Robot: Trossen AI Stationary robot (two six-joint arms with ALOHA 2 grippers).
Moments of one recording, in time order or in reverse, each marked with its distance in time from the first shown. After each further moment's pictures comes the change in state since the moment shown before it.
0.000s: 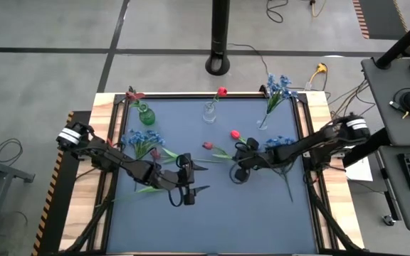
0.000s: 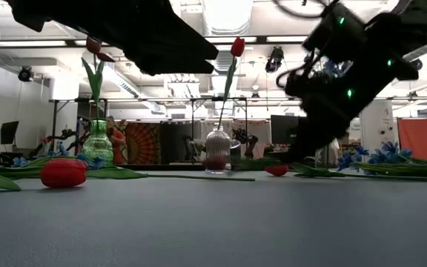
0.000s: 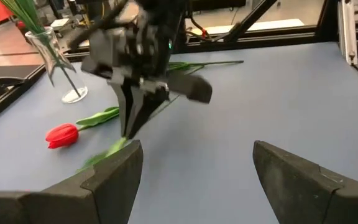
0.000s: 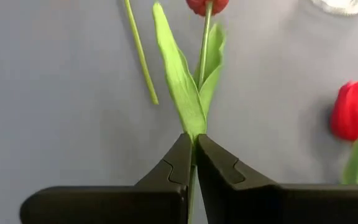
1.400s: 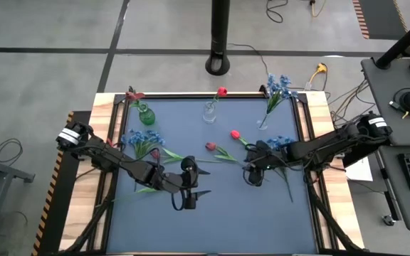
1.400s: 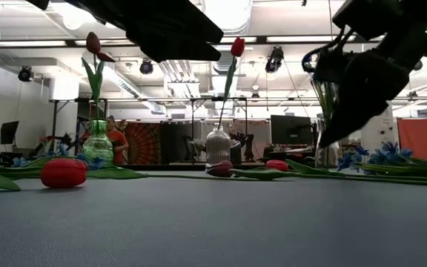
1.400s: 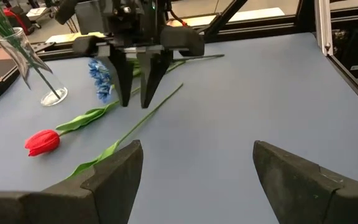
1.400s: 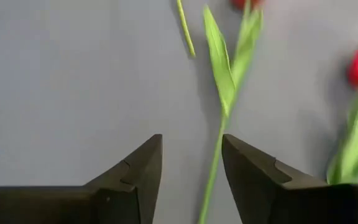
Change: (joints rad) left arm -0.012 0.000 0.121 -0.190 0.053 -0.006; right arm 0.040 -0.264 -0.052 -0.252 -0.156 0.063
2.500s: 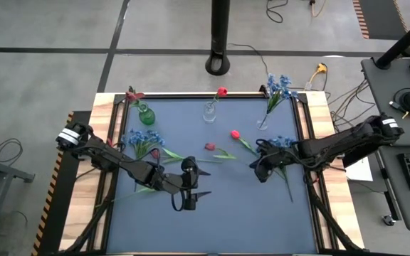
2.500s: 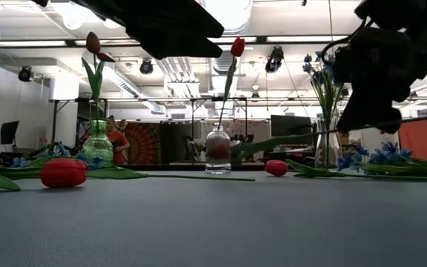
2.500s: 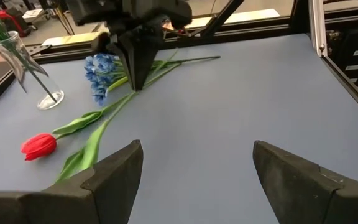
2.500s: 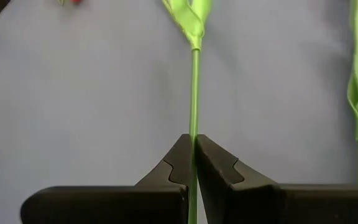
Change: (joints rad) left arm -0.005 0.000 0.013 -0.010 0.009 0.006; right arm -0.006 -0.223 -0.100 -0.043 -0.093 0.407
